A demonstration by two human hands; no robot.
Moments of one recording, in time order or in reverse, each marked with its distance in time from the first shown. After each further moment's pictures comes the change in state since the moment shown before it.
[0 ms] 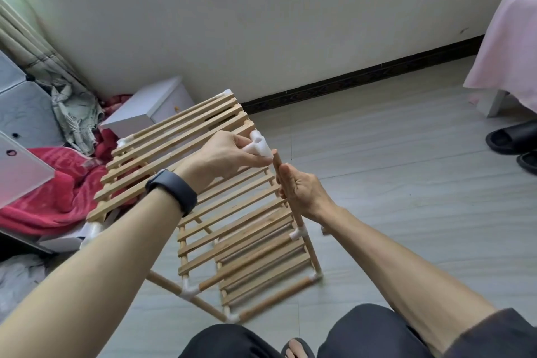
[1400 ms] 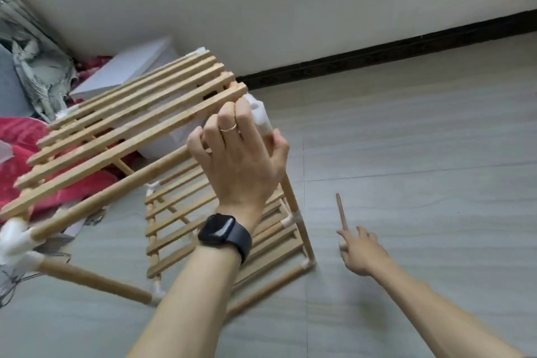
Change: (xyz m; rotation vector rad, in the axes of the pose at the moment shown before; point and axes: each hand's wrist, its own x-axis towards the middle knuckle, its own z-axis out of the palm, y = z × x) left_hand 0.126 -0.071 0.080 0.729 1.197 0.335; right_hand 0.013 0.262 0.017 -0.870 -0.463 0.630
